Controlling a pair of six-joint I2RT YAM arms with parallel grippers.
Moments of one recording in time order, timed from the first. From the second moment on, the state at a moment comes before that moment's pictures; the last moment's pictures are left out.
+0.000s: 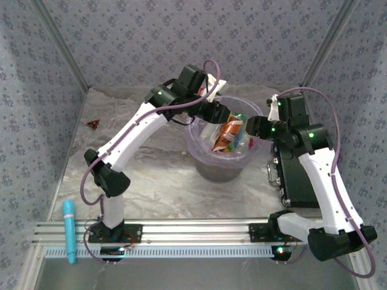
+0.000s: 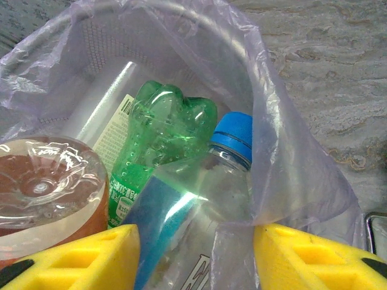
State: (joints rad) left arm -0.81 1.91 2.21 -1.00 0.44 -0.29; right arm 0.24 1.13 1.41 -1.05 -0.17 0.38
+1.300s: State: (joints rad) left arm -0.28 2.22 2.13 -0.36 0.41 -0.87; right arm 0.02 0.98 1.37 -1.08 -0.28 0.41
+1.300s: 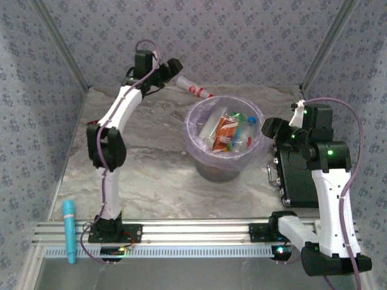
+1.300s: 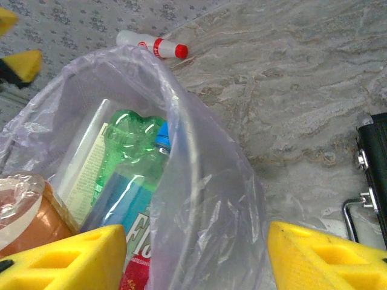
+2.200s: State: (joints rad) left arm -0.35 2.91 2.74 -0.31 0.35 -1.26; right arm -0.01 0.86 1.22 -1.10 -0.30 0.43
